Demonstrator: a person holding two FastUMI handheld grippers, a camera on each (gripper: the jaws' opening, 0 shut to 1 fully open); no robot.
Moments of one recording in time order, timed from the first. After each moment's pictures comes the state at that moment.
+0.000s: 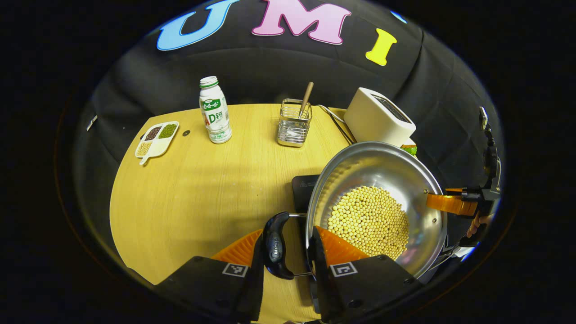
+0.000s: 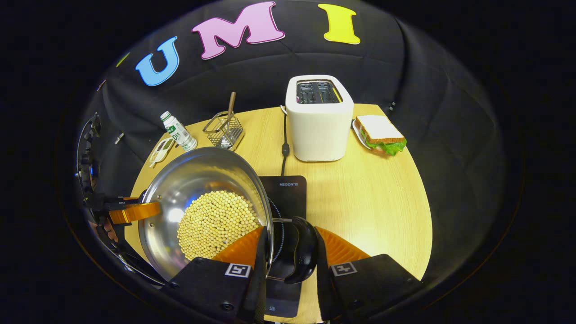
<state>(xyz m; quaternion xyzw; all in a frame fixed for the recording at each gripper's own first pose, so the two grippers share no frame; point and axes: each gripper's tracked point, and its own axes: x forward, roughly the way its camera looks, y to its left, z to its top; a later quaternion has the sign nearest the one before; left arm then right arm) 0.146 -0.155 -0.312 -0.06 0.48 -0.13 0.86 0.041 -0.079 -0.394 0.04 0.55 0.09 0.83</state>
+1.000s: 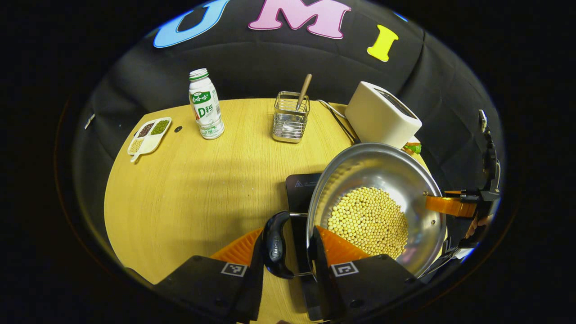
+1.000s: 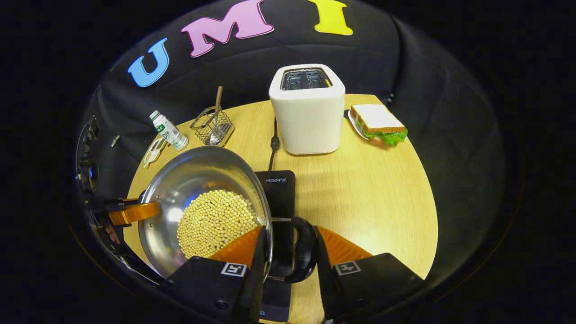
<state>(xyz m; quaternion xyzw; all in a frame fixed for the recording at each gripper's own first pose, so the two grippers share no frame) 0.154 -0.165 -0.332 -0.07 0.49 -0.13 0.86 0.038 -0.090 -0.417 0.05 0.56 0.08 0.82</state>
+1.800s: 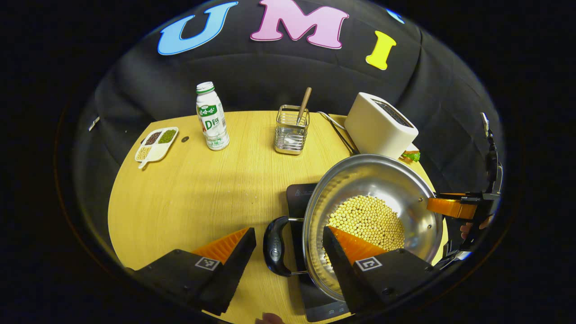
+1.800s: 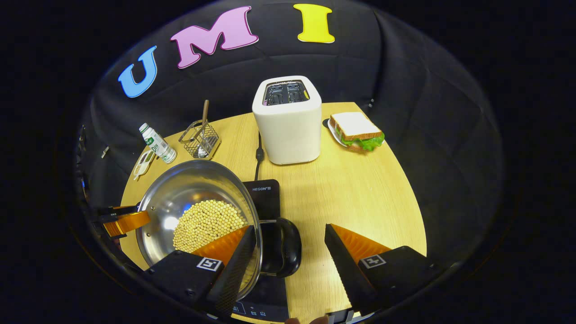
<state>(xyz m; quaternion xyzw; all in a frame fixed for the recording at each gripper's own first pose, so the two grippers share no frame) 0.156 -0.162 -0.305 -0.06 0.44 -0.12 0.89 0.042 -0.109 -0.393 0.05 0.53 0.03 0.85</state>
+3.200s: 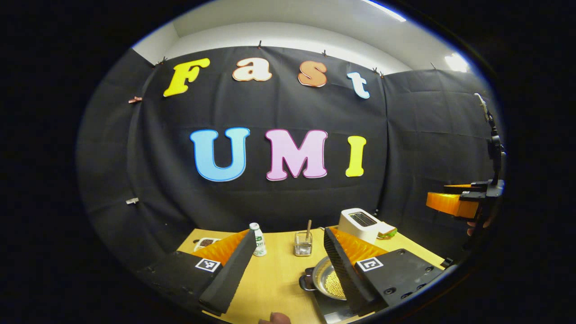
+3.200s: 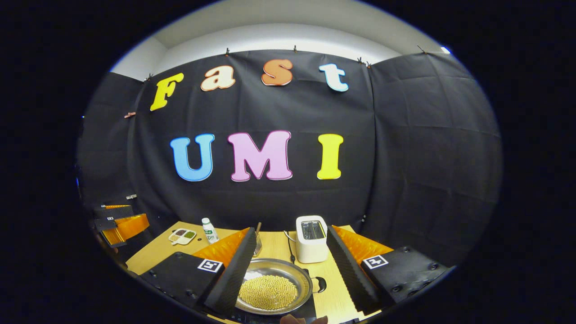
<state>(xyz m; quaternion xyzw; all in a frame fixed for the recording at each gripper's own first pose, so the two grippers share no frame) 0.063 -0.062 -0.001 -0.02 0.06 -0.07 1.00 0.027 -0.033 -0.057 0.03 0.14 0.03 0.99</state>
